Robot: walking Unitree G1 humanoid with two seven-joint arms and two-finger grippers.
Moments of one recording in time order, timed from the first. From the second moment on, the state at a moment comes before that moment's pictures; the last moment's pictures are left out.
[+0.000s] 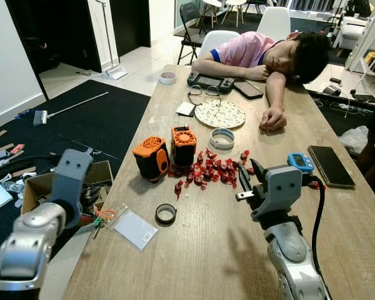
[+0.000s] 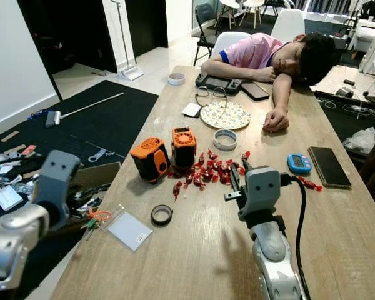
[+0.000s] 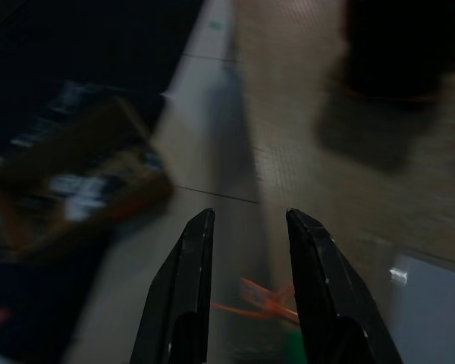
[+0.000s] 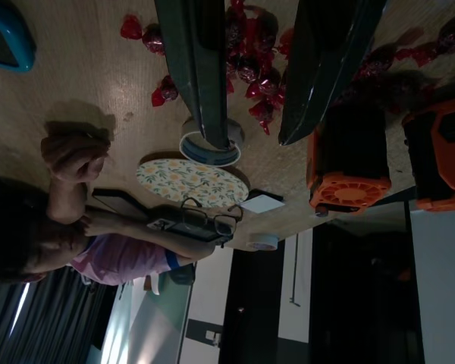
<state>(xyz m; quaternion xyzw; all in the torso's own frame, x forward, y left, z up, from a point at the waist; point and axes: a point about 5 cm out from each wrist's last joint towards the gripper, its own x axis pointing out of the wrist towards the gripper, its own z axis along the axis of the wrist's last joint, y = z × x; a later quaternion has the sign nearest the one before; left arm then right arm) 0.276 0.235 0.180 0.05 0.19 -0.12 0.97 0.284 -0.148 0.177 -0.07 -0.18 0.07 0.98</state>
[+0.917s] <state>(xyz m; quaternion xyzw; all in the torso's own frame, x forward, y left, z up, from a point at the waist) 0.255 0.238 0.150 0.03 0.27 -0.19 0.94 0.285 -0.148 0.179 -0.07 -0.18 0.07 0.98</state>
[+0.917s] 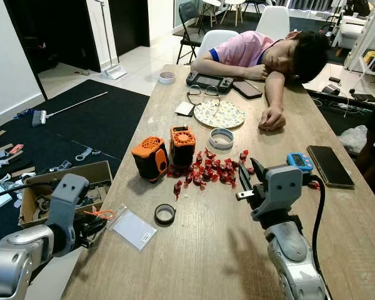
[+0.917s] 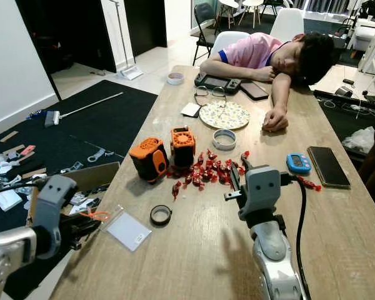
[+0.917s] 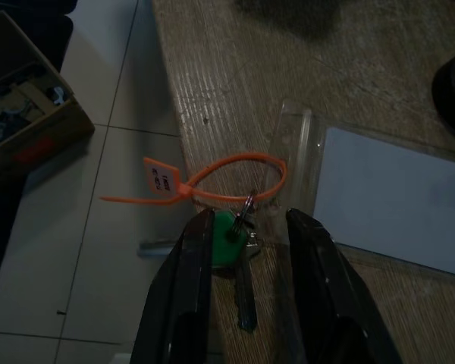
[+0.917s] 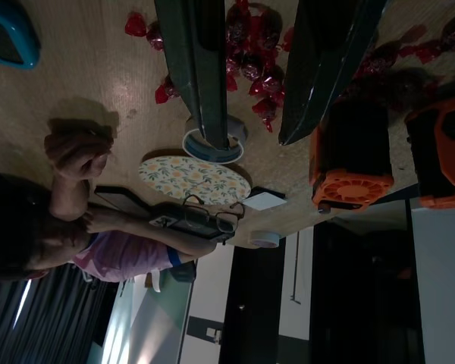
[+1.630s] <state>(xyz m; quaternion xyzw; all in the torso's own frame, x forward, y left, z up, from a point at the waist) 0.282 0.221 0.220 -0.07 0.04 -0.15 0.99 0.287 -0.146 0.179 -0.07 -0.18 0.07 0.98</state>
